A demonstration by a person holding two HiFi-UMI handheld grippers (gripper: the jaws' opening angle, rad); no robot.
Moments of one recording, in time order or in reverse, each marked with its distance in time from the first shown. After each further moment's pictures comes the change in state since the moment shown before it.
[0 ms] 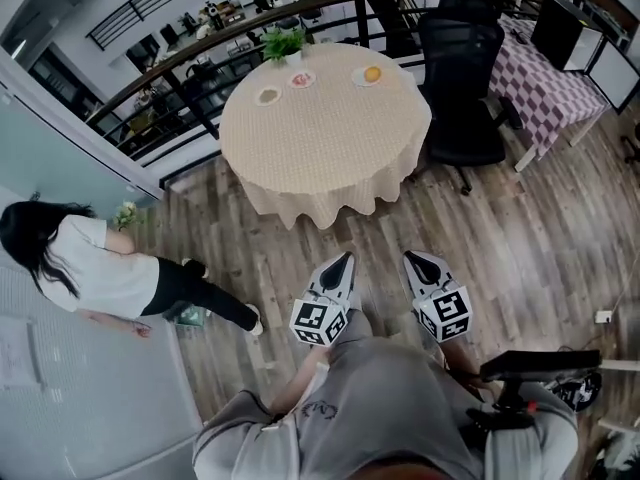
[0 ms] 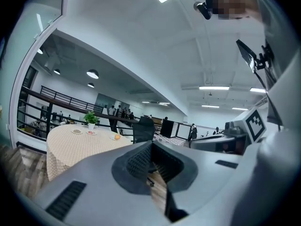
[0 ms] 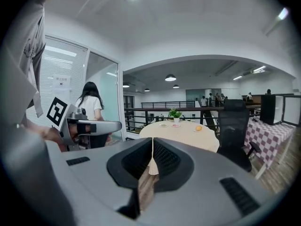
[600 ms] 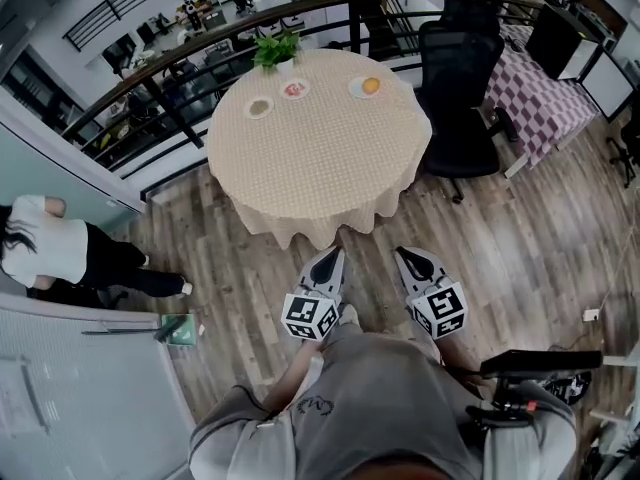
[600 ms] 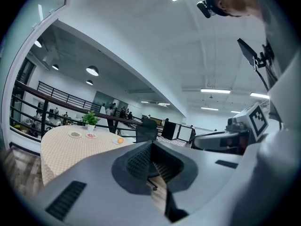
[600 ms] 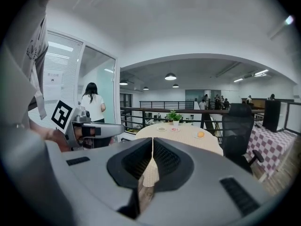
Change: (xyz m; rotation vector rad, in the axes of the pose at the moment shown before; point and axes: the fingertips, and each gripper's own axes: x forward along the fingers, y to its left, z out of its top) left arm 0.071 0.119 0.049 -0.033 0.014 -0.039; right arm 0.123 -0.014 0.065 -0.028 0.026 -0.028
